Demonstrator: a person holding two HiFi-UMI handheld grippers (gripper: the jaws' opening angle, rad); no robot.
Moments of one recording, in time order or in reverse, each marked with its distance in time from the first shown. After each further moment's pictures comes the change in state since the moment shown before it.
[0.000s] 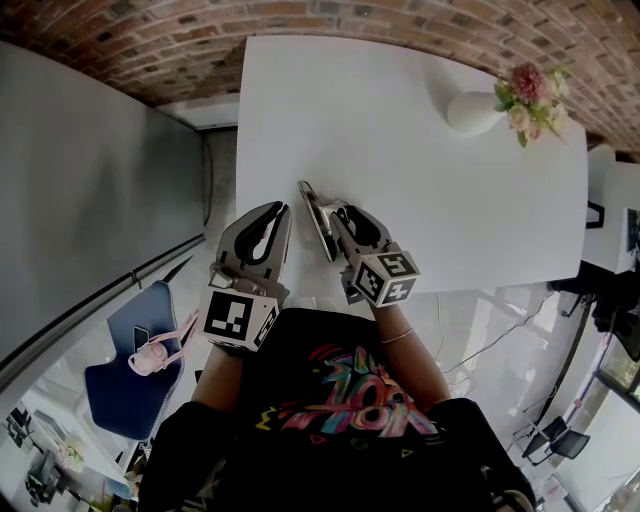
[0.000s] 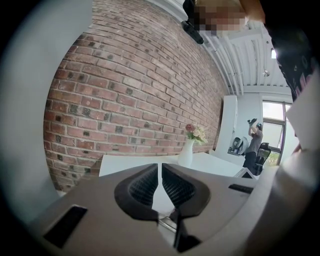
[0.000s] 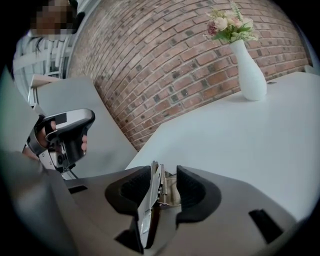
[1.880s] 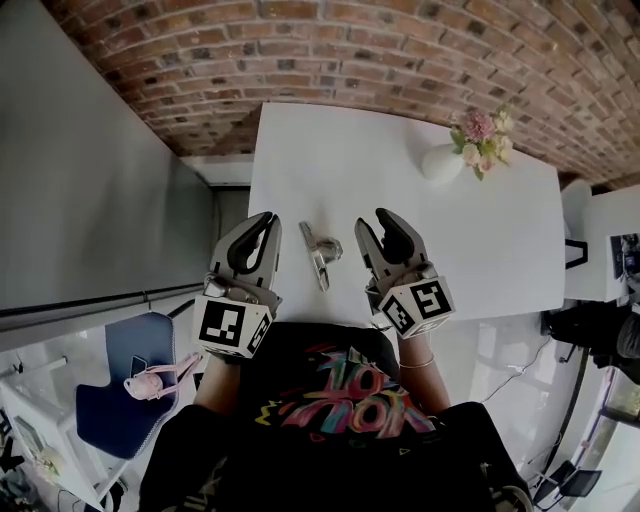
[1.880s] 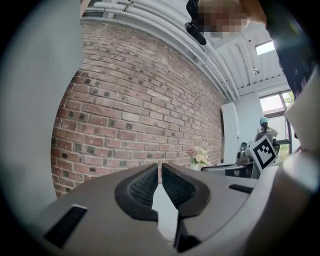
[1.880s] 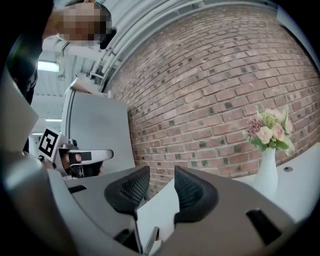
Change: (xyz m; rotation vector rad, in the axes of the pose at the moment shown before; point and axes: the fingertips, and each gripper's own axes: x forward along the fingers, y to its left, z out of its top) left arm -0.056 -0.020 0.102 0.112 -0.227 0.072; right arm -0.122 0.089 0.176 -0.389 -0.391 0.094
